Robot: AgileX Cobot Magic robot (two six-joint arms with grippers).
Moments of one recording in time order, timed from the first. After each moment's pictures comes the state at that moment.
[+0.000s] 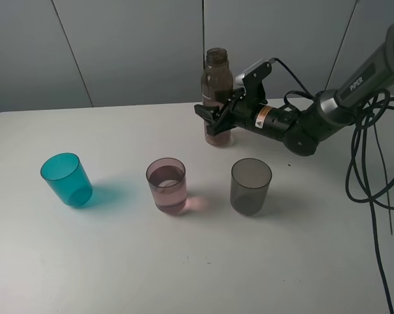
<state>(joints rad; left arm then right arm) -0.02 0.00 -0.51 0.07 1.08 -0.02 0.30 2.35 -1.14 -0.62 -1.03 0.23</state>
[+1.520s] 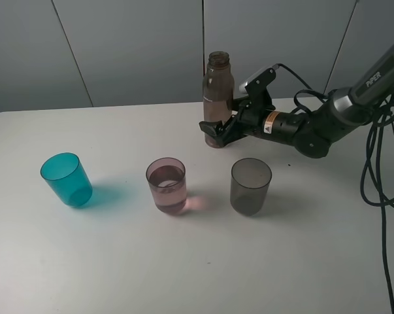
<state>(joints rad) -0.02 0.00 -0.51 0.07 1.08 -0.02 0.27 2.29 -1.05 -0.65 -0.88 0.21</state>
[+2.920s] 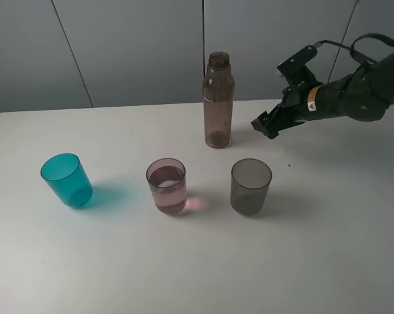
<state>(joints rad) -0.02 0.00 -0.51 0.07 1.08 -0.02 0.17 1.92 -0.97 -0.79 -0.21 0.35</state>
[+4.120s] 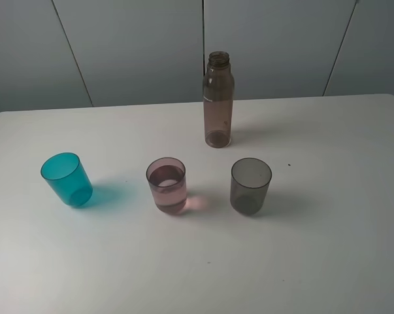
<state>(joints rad) -0.02 0.00 -0.51 0.07 1.08 -0.02 0.18 0.65 -0.81 0.06 1.16 -0.14</state>
